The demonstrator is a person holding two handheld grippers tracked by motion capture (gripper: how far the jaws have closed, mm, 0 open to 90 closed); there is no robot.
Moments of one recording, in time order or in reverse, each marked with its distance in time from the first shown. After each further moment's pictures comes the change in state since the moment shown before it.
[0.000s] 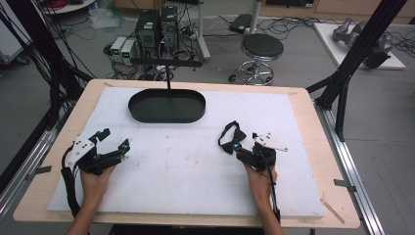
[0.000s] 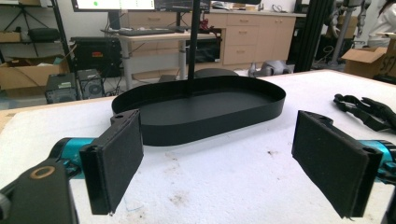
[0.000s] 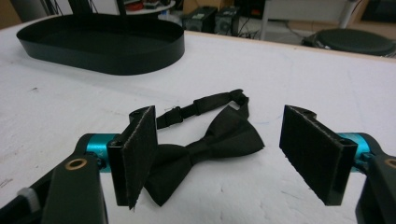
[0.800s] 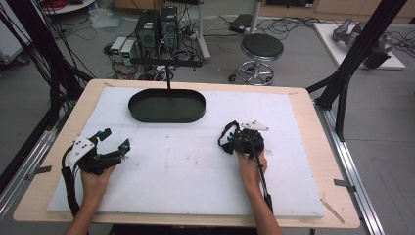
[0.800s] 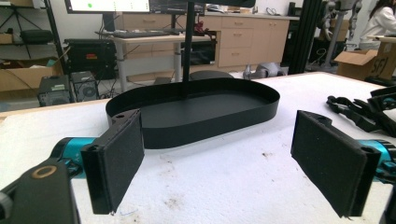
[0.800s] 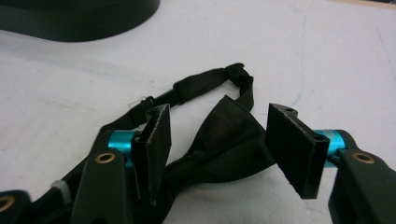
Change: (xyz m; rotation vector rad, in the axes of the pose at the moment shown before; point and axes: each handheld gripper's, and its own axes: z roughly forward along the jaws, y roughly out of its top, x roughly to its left) left arm 0.000 0.000 0.000 -0.010 -0.021 -0.005; right arm 0.000 0.011 0.058 0.220 -0.079 0.014
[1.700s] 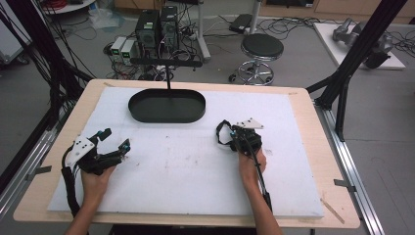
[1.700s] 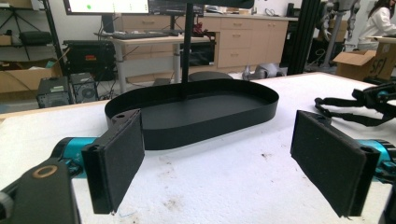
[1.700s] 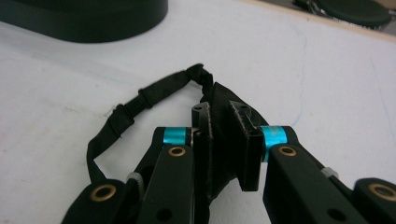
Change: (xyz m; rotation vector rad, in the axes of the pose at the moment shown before) left arm 0.000 0.000 0.000 -0.003 -0.004 0.006; right arm 0.010 0.010 -0.004 -0.032 -0.019 -0.102
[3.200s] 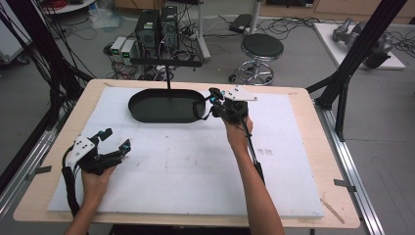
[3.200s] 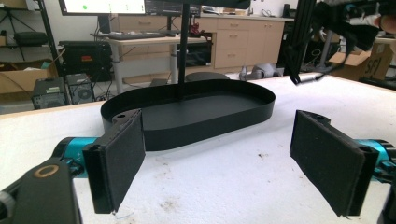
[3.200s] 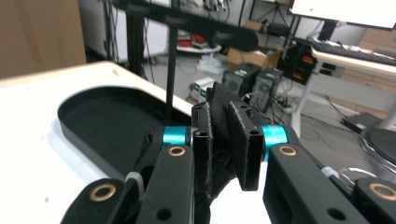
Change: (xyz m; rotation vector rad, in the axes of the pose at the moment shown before) left arm 0.000 0.000 0.001 -0.004 -0.014 -0.003; right arm 0.014 0.103 0.007 -0.380 0.247 -0.138
